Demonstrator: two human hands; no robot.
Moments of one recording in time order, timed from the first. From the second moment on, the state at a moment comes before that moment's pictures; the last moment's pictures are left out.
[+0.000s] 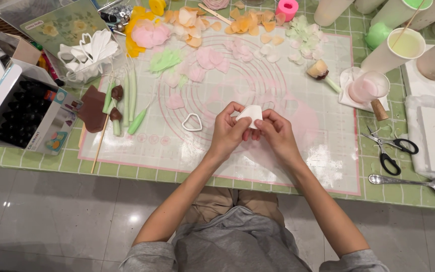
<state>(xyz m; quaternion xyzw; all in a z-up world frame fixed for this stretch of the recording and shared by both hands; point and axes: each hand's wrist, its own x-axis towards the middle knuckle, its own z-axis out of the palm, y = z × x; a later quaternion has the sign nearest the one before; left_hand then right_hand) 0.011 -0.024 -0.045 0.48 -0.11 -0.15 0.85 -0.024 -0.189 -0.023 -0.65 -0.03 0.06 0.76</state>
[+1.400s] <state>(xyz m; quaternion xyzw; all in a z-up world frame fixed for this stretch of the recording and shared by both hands) 0.001 0.015 0.002 0.70 -0.18 0.02 0.69 -0.020 -0.206 -0.035 -0.66 -0.10 0.03 0.75</state>
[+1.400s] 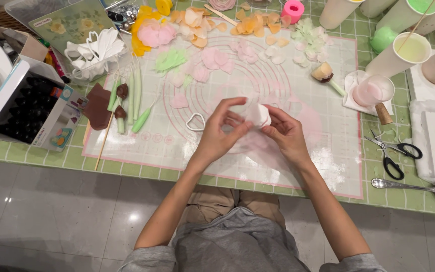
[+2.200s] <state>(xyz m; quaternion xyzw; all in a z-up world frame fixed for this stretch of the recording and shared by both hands) -0.019 0.035 0.041 0.80 -0.31 0.15 0.50 -0.018 -0.217 -0.061 -0.57 -0.09 0.14 0.81</state>
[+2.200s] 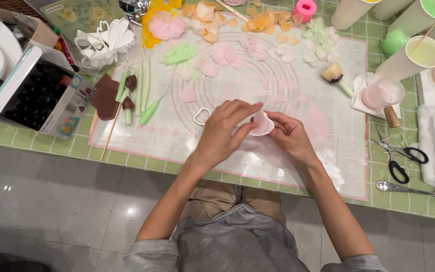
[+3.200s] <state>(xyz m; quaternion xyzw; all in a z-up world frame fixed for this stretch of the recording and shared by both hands) 0.046 0.110 -0.004 0.93 -0.25 -0.03 0.27 -0.037 -0.315 -0.048 -0.48 0.04 0.02 0.87</state>
